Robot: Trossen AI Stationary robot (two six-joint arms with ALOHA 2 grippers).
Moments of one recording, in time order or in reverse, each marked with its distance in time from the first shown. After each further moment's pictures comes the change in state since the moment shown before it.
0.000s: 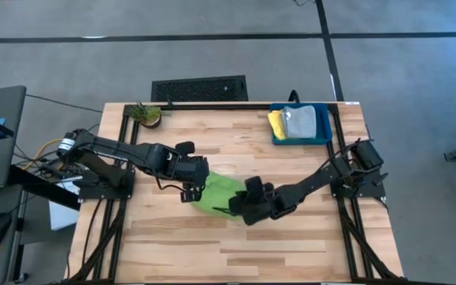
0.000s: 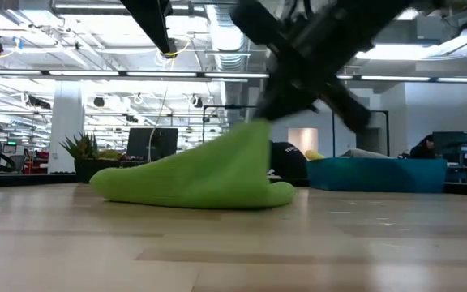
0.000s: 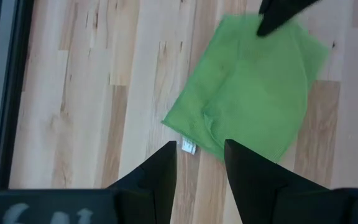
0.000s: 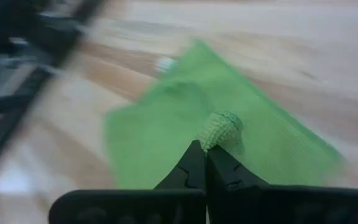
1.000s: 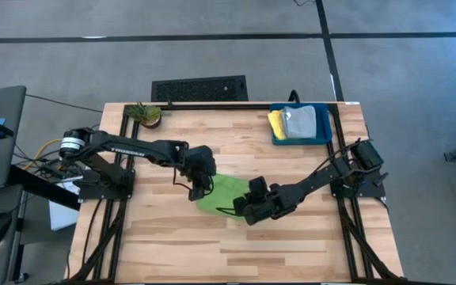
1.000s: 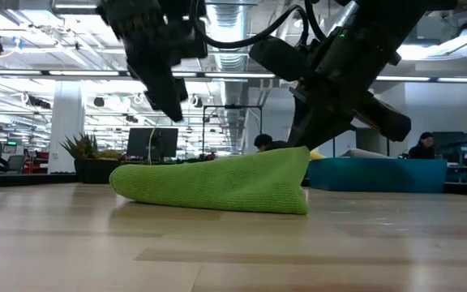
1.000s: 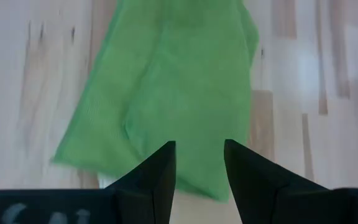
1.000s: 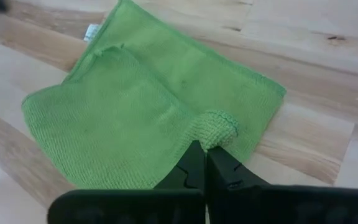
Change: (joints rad) left arm 0.224 0.003 -0.410 0.559 0.563 0.119; right arm 0.010 0.000 0.000 -0.278 -0.104 0.172
